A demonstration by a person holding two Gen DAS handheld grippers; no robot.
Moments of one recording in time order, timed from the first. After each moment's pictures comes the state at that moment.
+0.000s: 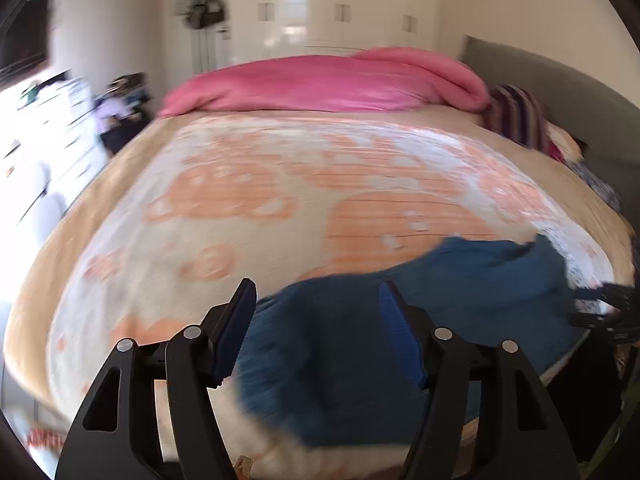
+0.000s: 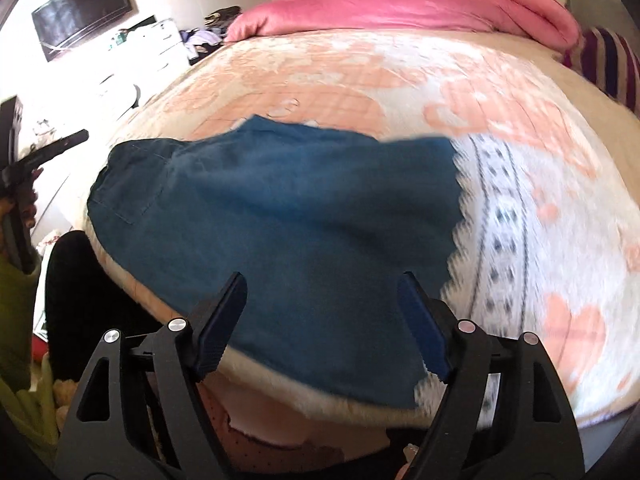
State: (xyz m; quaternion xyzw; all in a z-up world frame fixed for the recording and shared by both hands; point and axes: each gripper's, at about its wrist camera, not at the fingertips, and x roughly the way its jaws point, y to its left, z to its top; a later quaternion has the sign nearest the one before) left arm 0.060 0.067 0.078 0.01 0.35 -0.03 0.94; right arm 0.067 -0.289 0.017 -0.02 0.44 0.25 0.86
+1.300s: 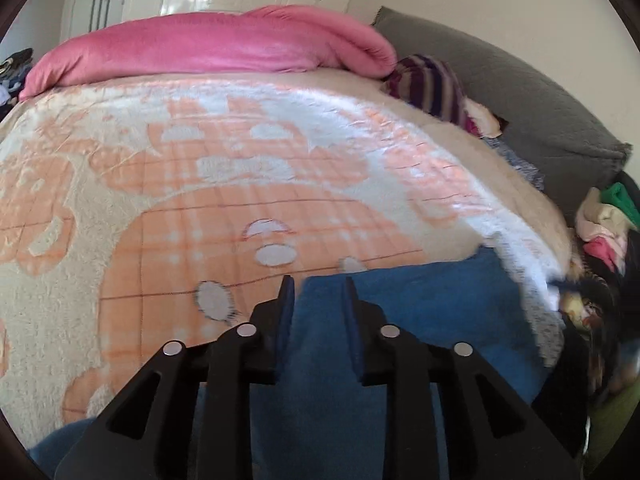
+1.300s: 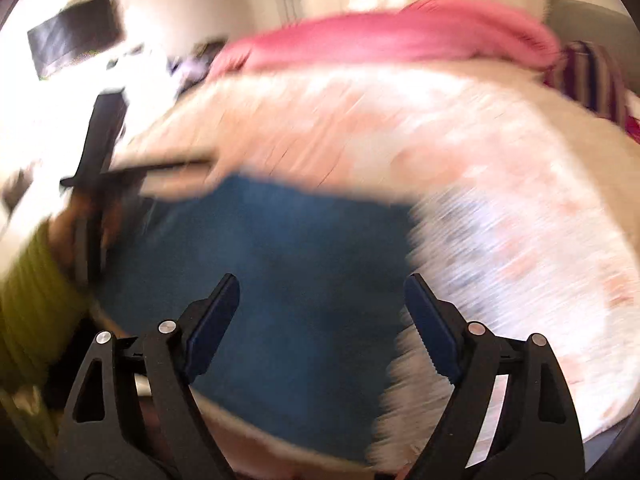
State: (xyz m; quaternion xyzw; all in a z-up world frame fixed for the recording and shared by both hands) left arm 0.190 -0.025 0.004 -0.05 0.39 -0.22 0.89; right arm 0.097 -0.326 0.044 0.02 0.38 0.19 0.90
